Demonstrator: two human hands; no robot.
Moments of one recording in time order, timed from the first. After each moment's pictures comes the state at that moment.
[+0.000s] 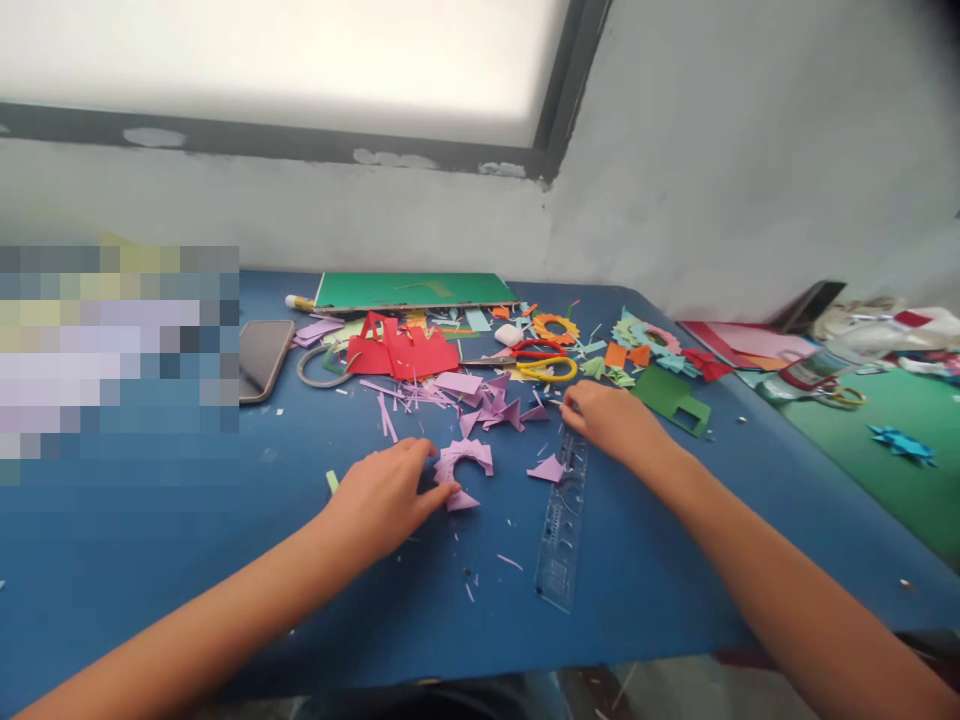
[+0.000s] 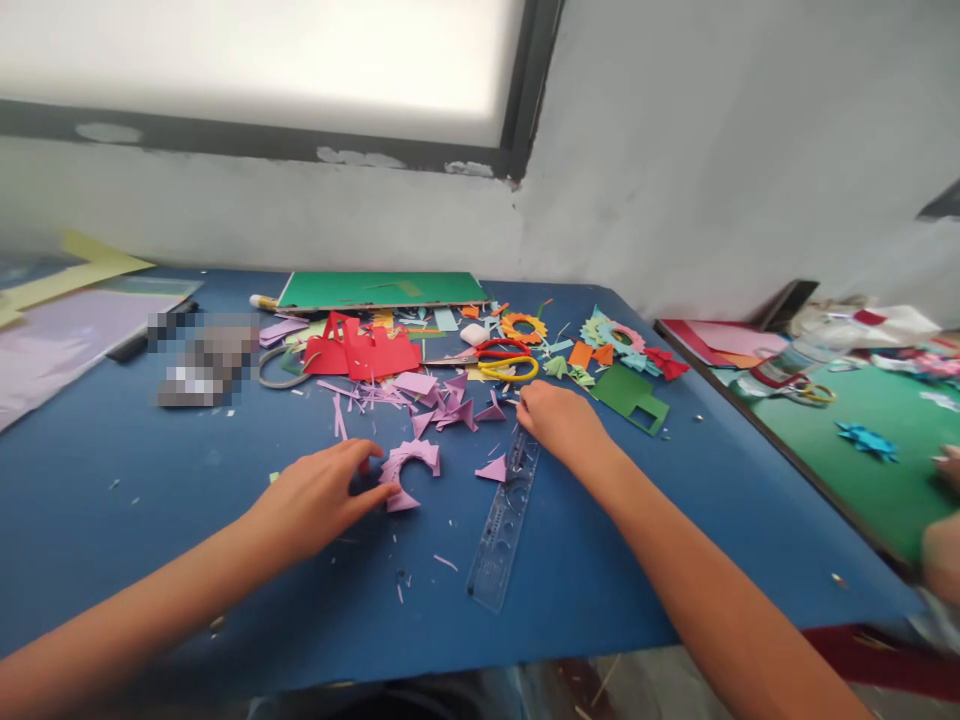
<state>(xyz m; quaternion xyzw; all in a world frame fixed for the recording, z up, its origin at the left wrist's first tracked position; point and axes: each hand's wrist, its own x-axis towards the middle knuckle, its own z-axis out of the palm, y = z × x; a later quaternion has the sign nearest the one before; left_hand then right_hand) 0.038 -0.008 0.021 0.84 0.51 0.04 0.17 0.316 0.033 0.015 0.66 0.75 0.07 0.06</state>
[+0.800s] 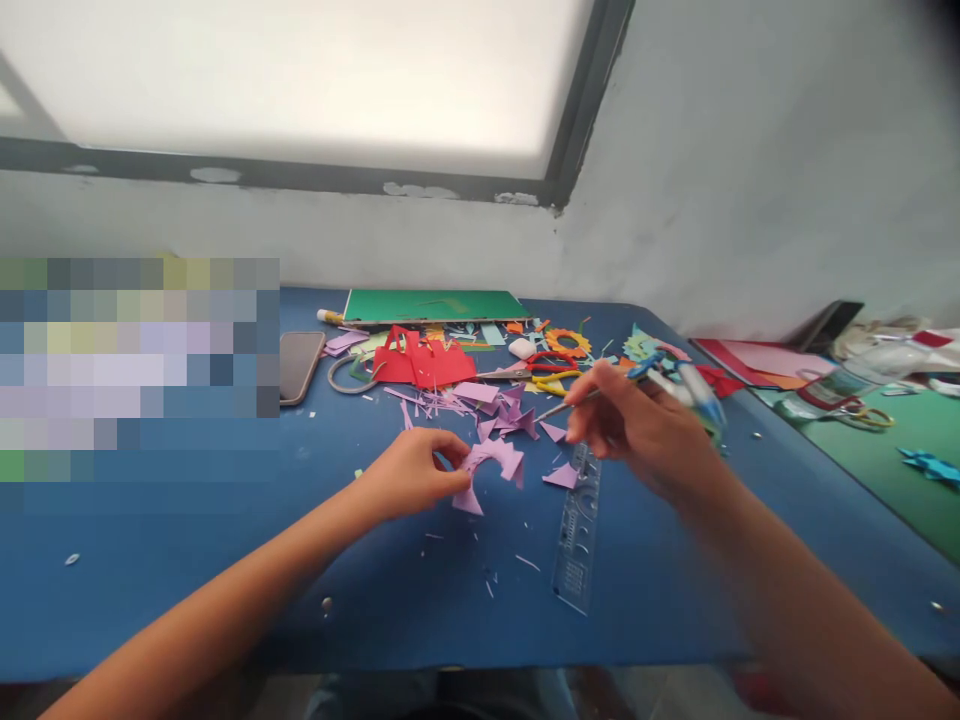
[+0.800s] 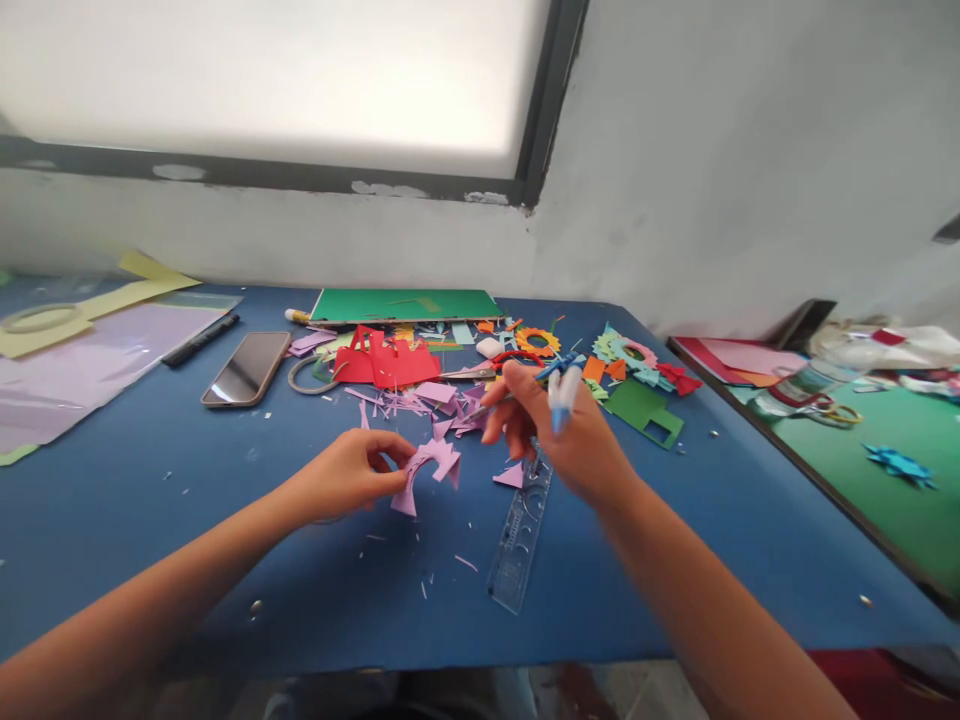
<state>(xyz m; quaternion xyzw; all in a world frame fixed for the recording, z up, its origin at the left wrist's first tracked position) 0.037 0.007 0.034 0.75 0.49 0.13 0.43 0.255 -0.011 0.083 0.49 0.61 -0.42 -0.45</state>
